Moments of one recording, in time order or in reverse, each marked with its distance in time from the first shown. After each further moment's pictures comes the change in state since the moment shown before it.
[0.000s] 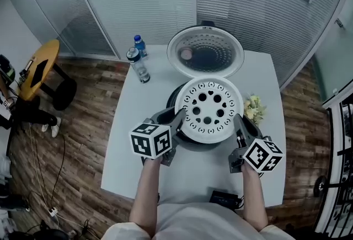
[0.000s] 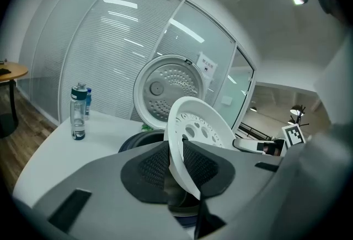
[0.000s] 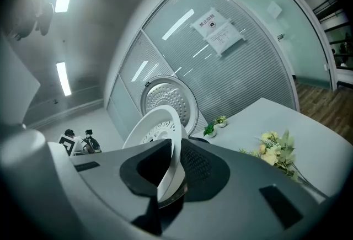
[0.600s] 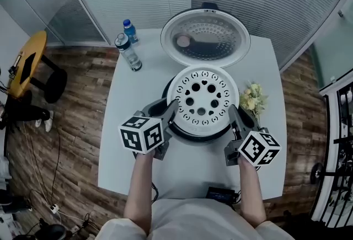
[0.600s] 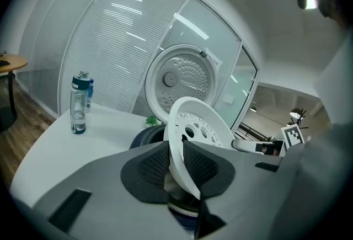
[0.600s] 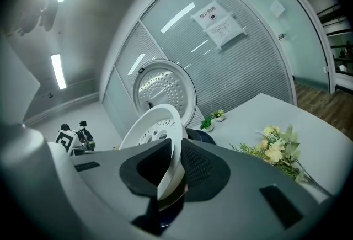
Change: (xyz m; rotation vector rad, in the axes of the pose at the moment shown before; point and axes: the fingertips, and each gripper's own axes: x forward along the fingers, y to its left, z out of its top) left arm 0.016 0.024 -0.015 -0.033 0.039 -0.010; right arm 0.023 -0.012 -0.020 -0.021 0.052 -0.037
